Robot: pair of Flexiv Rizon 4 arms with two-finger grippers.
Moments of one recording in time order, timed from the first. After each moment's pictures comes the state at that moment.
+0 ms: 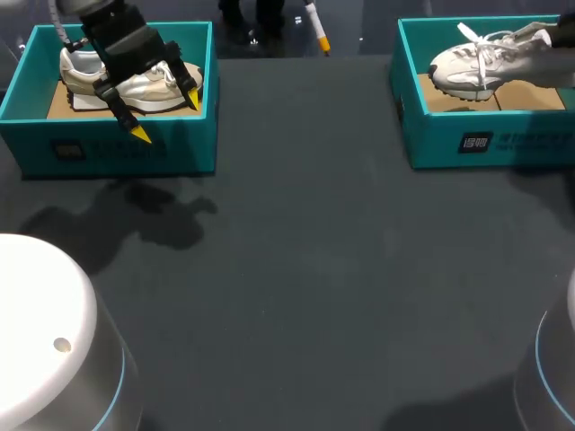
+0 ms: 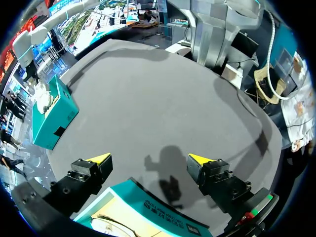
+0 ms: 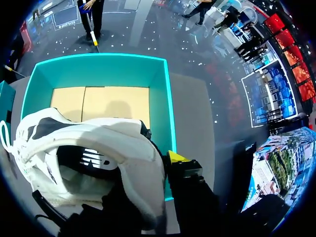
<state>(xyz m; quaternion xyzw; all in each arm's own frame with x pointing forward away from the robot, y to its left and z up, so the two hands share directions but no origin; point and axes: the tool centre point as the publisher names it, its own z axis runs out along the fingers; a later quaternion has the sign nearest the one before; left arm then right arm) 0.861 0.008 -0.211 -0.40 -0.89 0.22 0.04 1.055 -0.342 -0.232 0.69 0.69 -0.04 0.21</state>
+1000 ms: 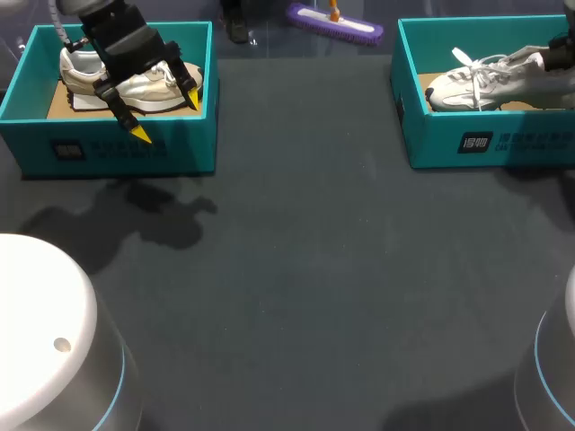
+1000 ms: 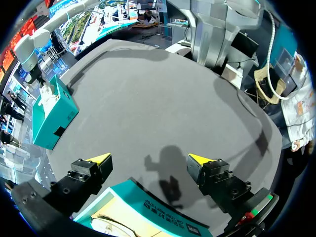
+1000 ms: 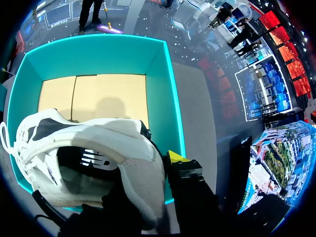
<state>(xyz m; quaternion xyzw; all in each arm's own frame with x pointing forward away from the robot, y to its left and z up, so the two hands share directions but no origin) 0.861 0.008 -0.211 -0.40 -0.89 0.22 0.04 1.038 -0.343 -0.269 0.71 0.67 -0.07 0.22</state>
